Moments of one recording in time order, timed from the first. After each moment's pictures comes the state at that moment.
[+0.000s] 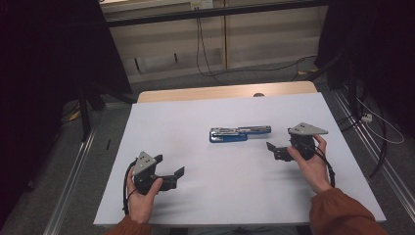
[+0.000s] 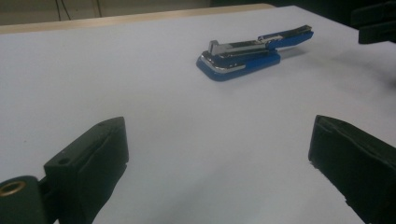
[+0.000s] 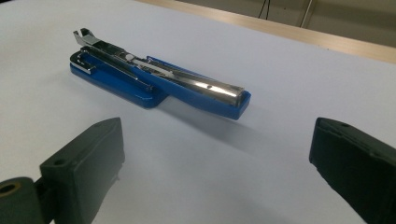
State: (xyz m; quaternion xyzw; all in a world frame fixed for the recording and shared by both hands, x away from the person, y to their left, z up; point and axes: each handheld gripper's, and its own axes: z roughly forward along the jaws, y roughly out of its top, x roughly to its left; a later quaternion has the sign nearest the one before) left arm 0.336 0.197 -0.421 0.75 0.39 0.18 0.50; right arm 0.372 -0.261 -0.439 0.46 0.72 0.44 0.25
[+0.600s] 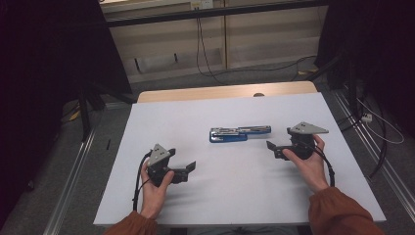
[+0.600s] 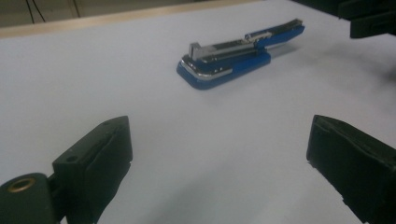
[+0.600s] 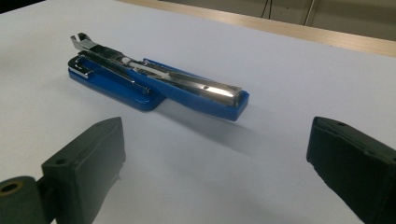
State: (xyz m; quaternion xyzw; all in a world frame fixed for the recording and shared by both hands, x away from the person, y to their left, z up) left arm 0.364 0.168 -0.434 0.78 0.36 0.15 0.49; right arm 0.376 -0.263 -0.444 0.46 0.72 0.45 0.25
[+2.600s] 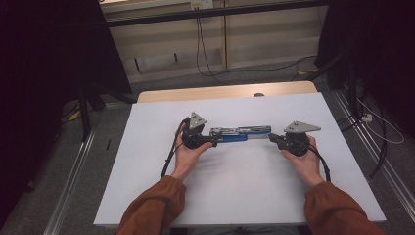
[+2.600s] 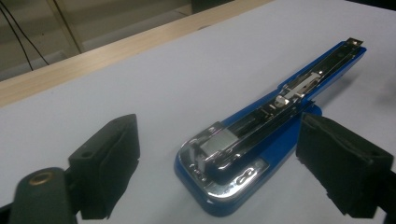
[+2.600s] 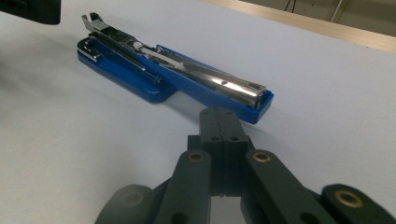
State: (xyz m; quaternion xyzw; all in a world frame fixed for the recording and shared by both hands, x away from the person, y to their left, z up) left arm 0.465 0.079 -0.435 0.80 0.32 0.19 0.47; right arm 0.391 -0.259 -0.454 0.43 0.75 0.44 0.23
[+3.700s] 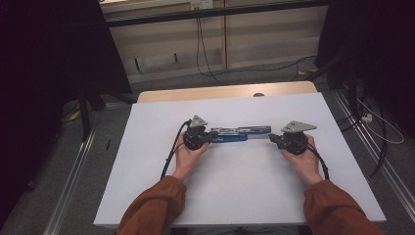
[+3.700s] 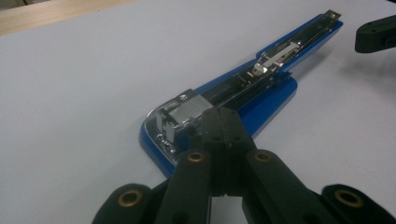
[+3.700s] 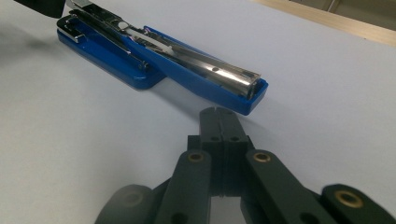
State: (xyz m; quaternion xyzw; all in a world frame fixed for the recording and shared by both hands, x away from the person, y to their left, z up) left arm 0.467 0.074 -0.448 0.83 0.32 0.11 0.45; right arm 0.398 -0.258 -0.459 0.43 0.77 0.42 0.24
